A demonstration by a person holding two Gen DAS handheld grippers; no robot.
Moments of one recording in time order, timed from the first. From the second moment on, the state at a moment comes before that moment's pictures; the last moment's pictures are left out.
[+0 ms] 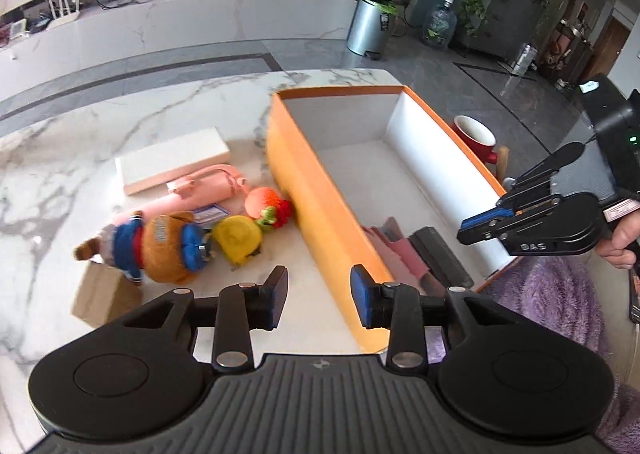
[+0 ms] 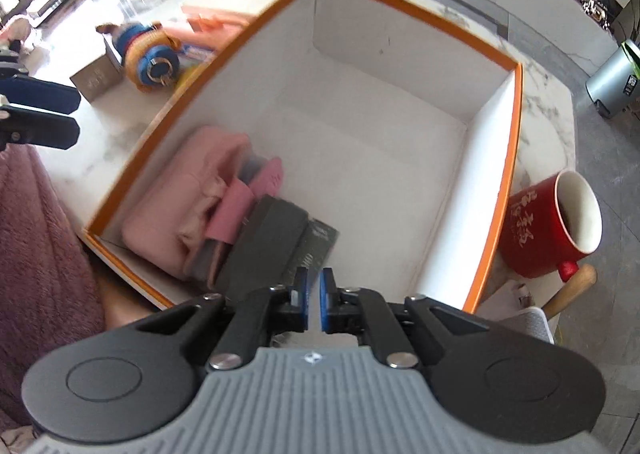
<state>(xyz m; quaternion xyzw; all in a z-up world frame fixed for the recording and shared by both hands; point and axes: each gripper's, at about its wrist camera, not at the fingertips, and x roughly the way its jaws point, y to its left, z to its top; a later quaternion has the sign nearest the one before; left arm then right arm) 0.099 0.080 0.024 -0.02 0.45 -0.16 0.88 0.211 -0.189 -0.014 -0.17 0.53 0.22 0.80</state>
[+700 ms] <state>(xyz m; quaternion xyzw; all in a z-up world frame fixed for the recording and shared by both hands) 0.126 0.190 -0.047 0.07 0.47 -0.05 0.88 0.257 0.013 -0.063 -0.22 0.51 0.32 0.77</state>
